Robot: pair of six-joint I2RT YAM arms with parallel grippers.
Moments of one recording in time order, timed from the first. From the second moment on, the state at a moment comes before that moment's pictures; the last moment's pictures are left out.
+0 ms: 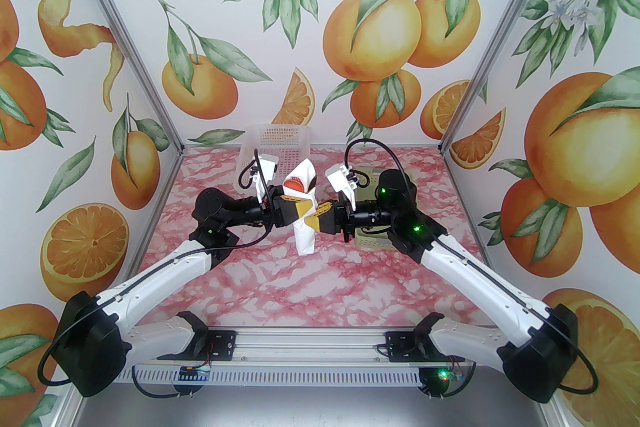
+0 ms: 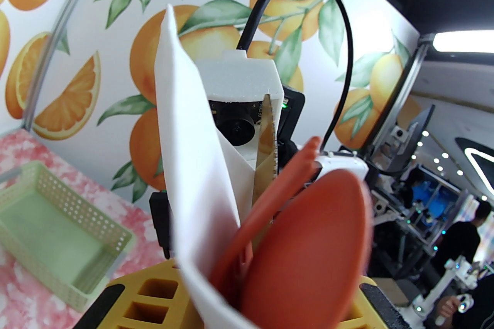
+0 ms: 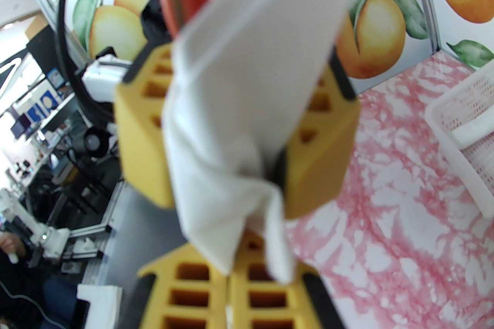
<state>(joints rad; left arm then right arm) -0.58 1.21 0.81 0.79 0.89 -0.86 0.60 1.18 1.01 0.01 -1.02 0.35</state>
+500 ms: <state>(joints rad) -0.58 1.20 0.82 0.71 0.87 -0.79 0.58 1.11 0.99 -0.06 -0.97 0.32</state>
